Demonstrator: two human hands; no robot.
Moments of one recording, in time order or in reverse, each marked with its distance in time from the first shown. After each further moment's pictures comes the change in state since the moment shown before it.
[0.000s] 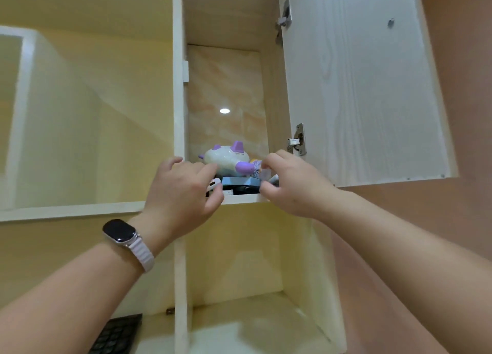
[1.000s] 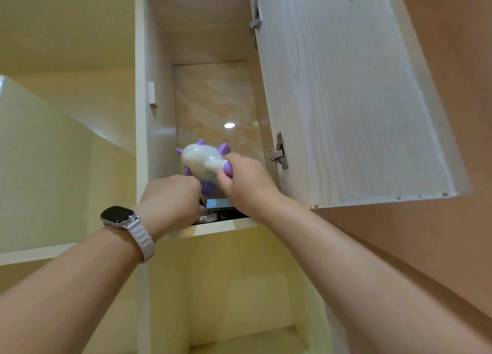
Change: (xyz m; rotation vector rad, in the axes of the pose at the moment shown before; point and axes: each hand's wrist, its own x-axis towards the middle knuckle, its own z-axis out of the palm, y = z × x) left_hand 0.074 0.019 0.030 0.251 -0.668 -0.215; right_hand 0.073 0.012 0.046 0.390 0.187 -0.041
